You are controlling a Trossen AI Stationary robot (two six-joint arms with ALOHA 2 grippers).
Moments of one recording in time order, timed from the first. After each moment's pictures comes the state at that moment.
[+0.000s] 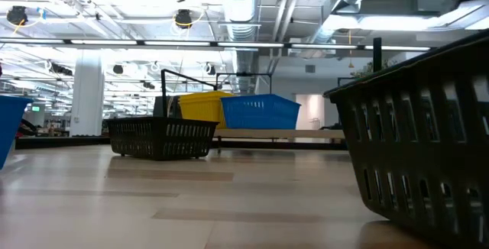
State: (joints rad) left arm -0.18 0.51 1.03 -0.70 -0.52 -1.07; right arm 0.18 1.58 1.68 -0.85 0.09 1.00
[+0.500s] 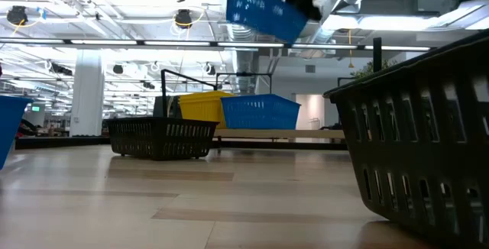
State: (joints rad) left arm -0.18 0.51 1.03 -0.76 -0.50 -1.06; right arm -0.39 1.74 1.95 -1.19 -0.12 0.17
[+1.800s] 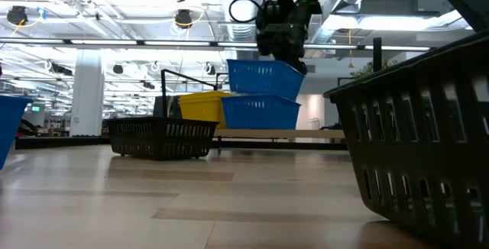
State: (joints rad) left arm -0.18 0.51 1.03 -0.80 -0.52 -1.07; right arm -0.52 2.02 1.91 -1.20 -0.27 -0.05
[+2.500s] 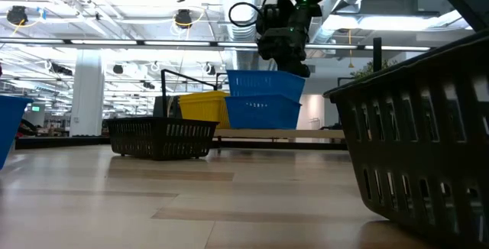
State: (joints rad) left arm -0.18 0.51 1.03 -0.80 -0.53 -1.07; right arm -0.52 2.02 1.88 -1.19 -0.26 0.00
